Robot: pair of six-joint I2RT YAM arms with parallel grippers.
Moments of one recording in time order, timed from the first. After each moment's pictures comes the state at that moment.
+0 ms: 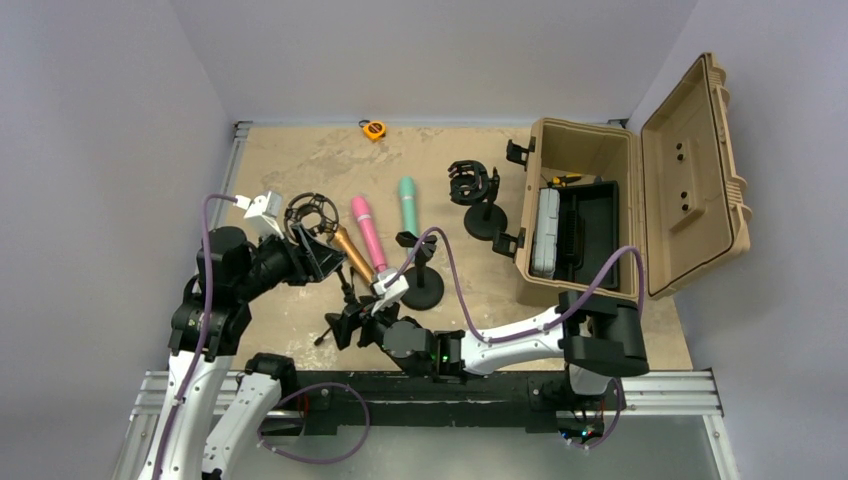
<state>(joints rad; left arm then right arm) -0.16 0.60 0.88 -0.69 0.46 -0.54 1.50 1.70 0.90 0.64 0.77 0.53</state>
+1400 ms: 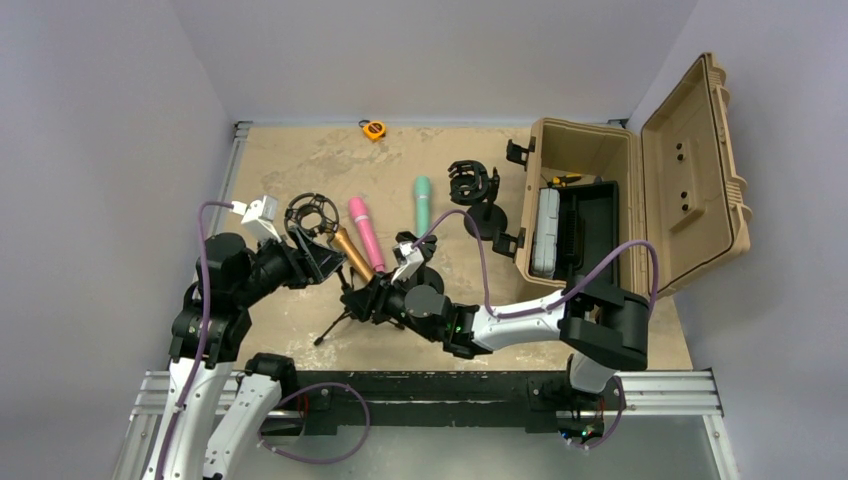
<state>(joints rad) -0.16 0.56 0.85 -0.67 0.44 -0.60 1.29 1.67 0.78 0.75 0.35 0.87</state>
